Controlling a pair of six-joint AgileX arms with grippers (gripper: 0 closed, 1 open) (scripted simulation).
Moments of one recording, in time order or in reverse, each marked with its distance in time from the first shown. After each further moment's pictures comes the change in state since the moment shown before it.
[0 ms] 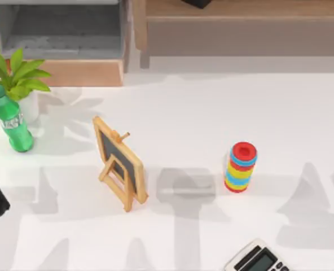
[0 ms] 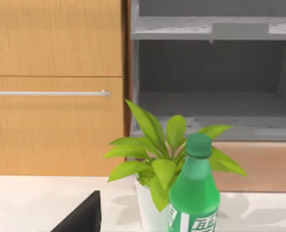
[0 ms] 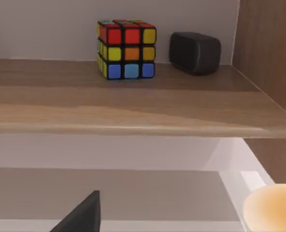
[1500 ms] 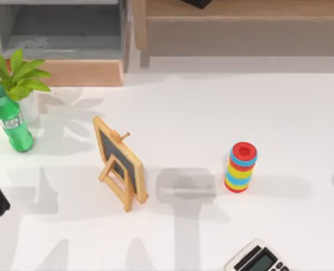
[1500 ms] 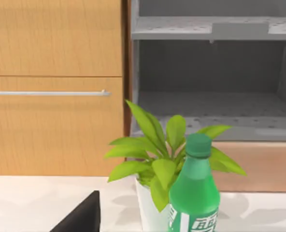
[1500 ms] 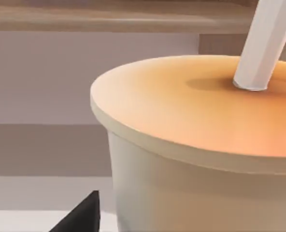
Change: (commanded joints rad) left arm 0.000 0.000 0.000 0.000 0.000 0.000; right arm -0.108 0.748 0.344 0.374 -0.124 0.013
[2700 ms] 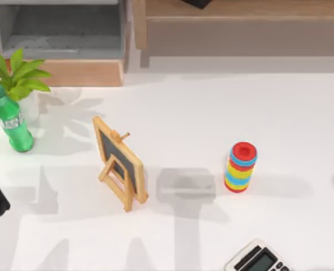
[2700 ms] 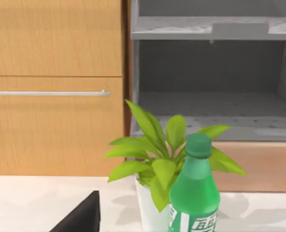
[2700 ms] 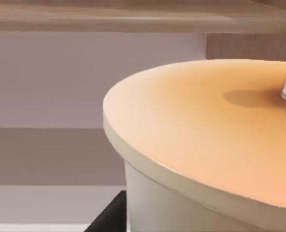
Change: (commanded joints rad) left arm 0.000 0.000 0.000 0.000 0.000 0.000; right arm 0.048 0.028 0.060 -0.034 0.048 -0.002
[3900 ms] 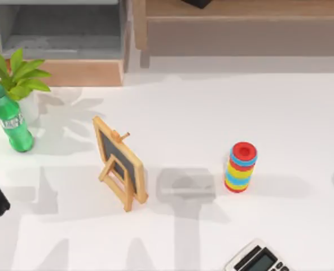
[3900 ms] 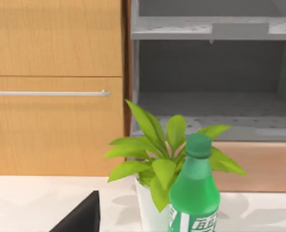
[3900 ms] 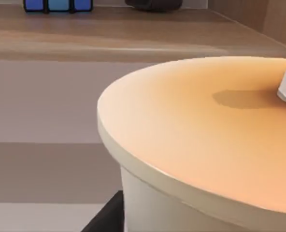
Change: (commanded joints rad) left arm 0.000 0.000 0.000 0.000 0.000 0.000; right arm -0.001 -0.050 0.007 -0.033 0.004 -0.002
